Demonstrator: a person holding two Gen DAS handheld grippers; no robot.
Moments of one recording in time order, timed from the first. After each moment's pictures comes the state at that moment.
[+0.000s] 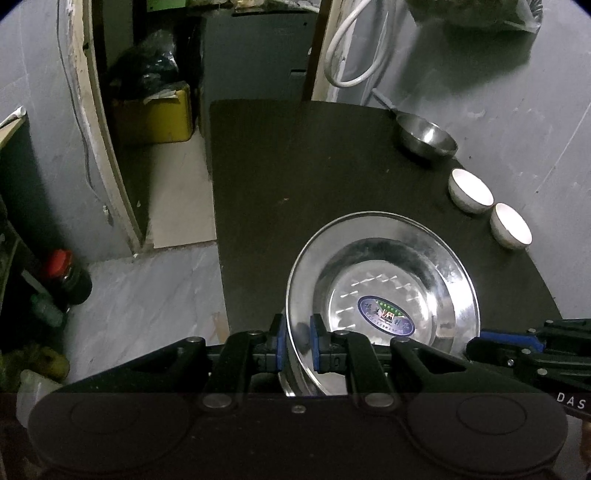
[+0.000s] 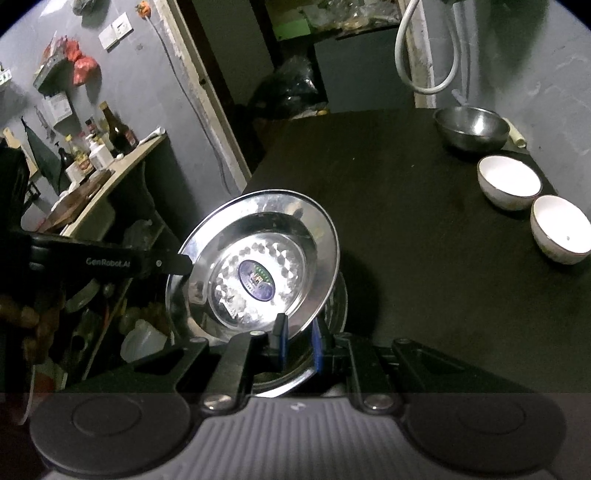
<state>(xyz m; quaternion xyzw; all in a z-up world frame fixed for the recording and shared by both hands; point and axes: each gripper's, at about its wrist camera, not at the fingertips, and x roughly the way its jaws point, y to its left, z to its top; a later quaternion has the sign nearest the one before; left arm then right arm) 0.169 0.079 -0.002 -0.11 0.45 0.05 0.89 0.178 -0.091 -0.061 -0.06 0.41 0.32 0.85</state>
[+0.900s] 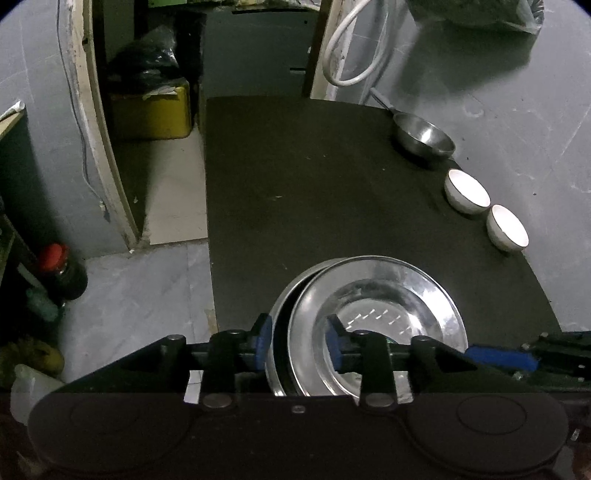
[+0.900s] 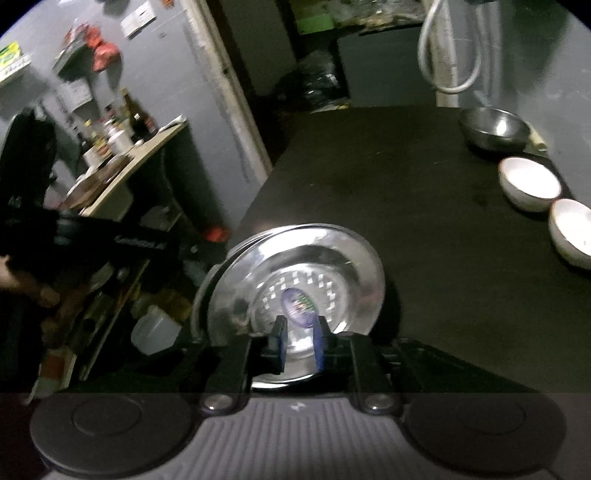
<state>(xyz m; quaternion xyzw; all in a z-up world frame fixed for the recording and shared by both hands) 0.174 0.070 -0.004 -0.11 0.44 0.05 0.89 0.174 -0.088 -0.059 -0.06 0.41 0.34 0.84</state>
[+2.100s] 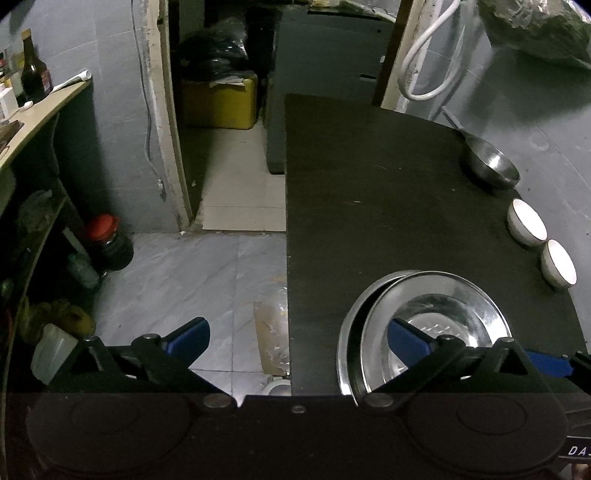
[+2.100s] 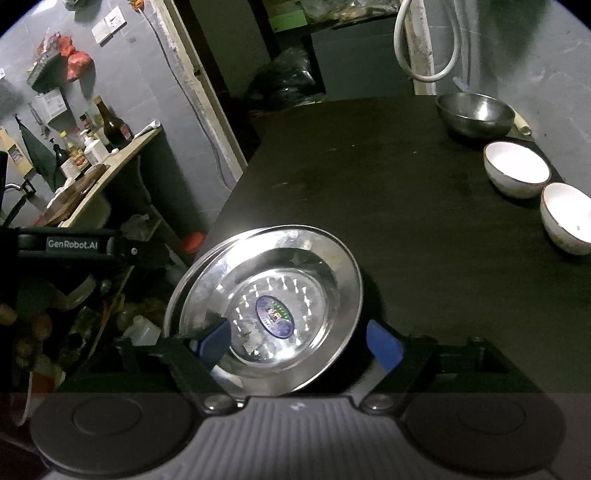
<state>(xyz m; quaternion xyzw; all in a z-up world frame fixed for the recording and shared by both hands) 0.159 0.102 -0.004 -0.15 0.44 0.15 0.87 0.192 -0.083 -0.077 -0.06 0.43 0.32 0.85</state>
